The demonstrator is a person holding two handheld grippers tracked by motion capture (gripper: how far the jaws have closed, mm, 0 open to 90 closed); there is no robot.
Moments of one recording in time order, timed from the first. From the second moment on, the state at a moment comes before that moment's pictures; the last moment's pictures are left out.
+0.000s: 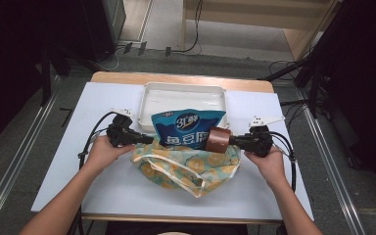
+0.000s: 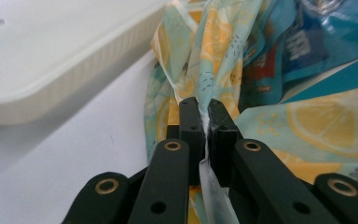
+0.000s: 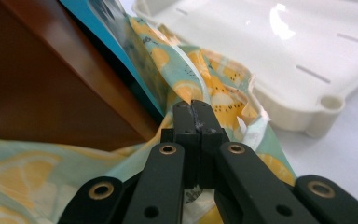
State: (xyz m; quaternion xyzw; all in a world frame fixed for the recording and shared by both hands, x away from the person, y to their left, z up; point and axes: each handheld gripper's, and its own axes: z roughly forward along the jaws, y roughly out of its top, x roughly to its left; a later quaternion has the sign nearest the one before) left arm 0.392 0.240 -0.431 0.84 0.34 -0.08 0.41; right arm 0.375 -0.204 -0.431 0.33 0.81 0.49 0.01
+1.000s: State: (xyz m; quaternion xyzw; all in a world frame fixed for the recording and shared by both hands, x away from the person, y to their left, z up) left arm 0.375 0.267 -0.404 0.83 0.33 -0.04 0.45; right arm 0.351 -0.237 -0.406 0.33 0.80 0.50 0.05
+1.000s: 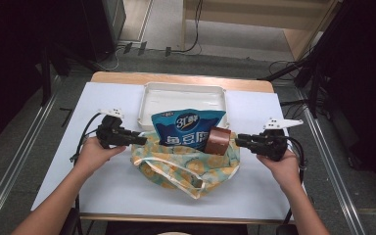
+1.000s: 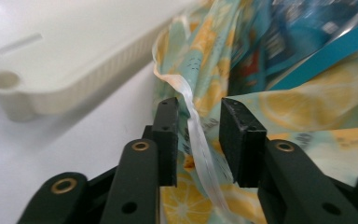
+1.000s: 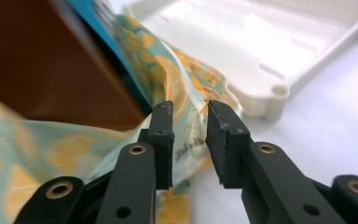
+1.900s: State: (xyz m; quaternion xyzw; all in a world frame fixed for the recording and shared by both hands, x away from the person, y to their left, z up) left arm 0.321 0.269 -0.325 0.84 0.24 -0.04 0.49; right arm 0.280 -0.182 -0.357 0.20 0.84 0.50 0.03
